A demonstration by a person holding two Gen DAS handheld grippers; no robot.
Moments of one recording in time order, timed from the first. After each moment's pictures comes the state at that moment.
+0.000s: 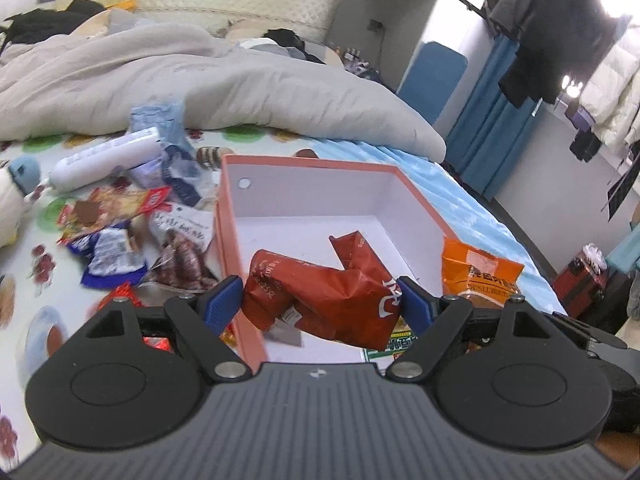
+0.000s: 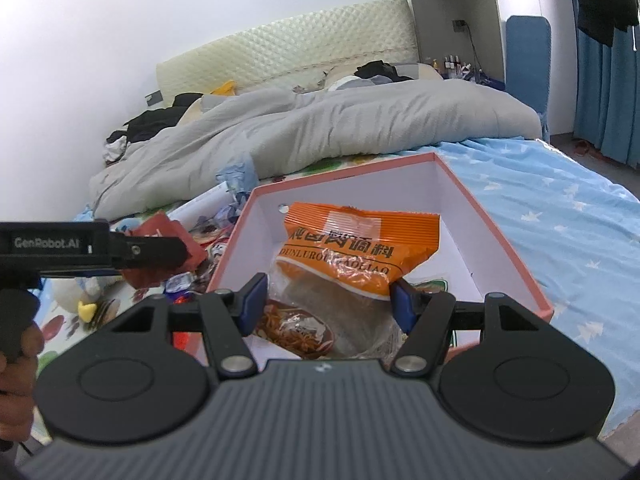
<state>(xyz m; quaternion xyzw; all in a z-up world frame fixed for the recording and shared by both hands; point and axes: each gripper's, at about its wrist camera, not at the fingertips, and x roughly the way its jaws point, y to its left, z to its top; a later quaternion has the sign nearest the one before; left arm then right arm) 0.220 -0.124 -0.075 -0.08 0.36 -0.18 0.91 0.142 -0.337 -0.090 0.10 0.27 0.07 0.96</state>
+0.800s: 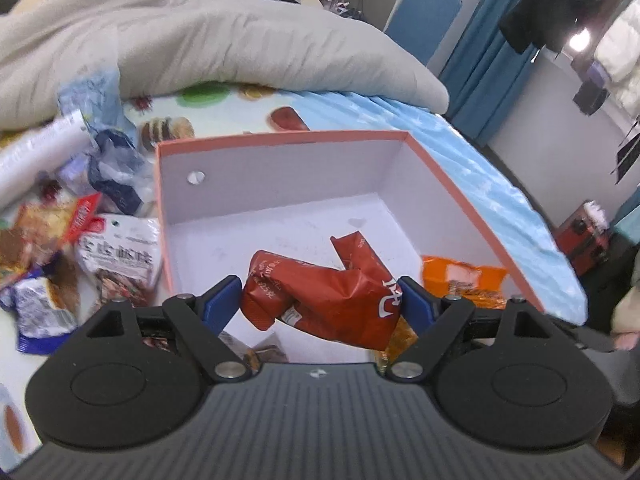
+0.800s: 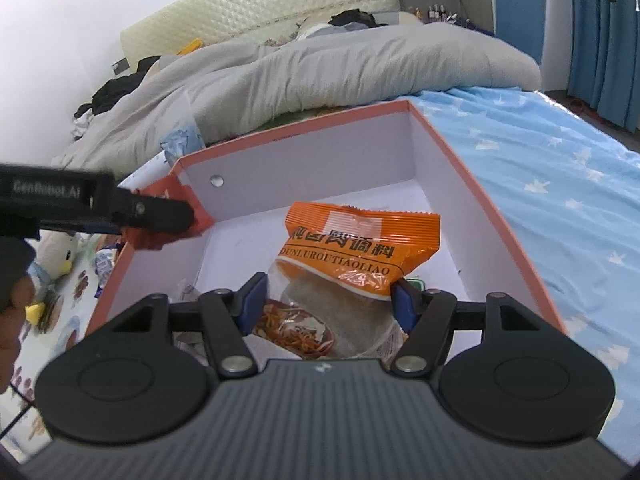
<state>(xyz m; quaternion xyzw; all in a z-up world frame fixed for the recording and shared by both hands) 0.369 -0.171 -0.133 -0.05 0.44 -0.22 0.87 0.236 -0.367 -0.143 0.10 0.34 0.05 0.93</state>
